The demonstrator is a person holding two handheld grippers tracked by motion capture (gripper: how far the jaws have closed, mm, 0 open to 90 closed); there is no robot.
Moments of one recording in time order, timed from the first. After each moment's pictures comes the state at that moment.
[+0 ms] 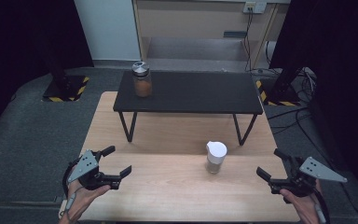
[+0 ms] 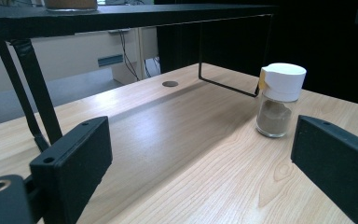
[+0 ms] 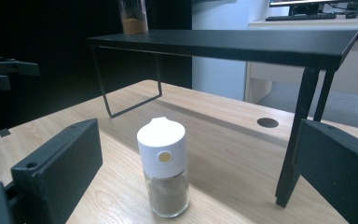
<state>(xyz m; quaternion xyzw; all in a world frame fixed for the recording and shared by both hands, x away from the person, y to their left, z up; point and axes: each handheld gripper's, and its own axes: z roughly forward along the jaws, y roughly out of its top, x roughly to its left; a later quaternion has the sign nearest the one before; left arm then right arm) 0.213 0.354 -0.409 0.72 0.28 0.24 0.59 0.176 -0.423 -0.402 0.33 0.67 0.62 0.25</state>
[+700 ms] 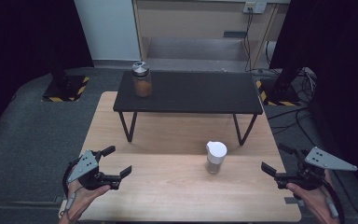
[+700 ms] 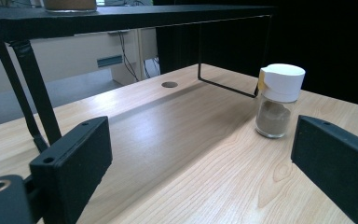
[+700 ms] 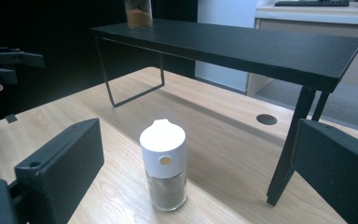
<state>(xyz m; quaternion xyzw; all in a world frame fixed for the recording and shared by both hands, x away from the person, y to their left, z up) 0.213 0.355 -0.410 0.72 0.28 0.24 0.59 0.185 -0.426 -0.355 0.33 0.70 0.58 0.24</state>
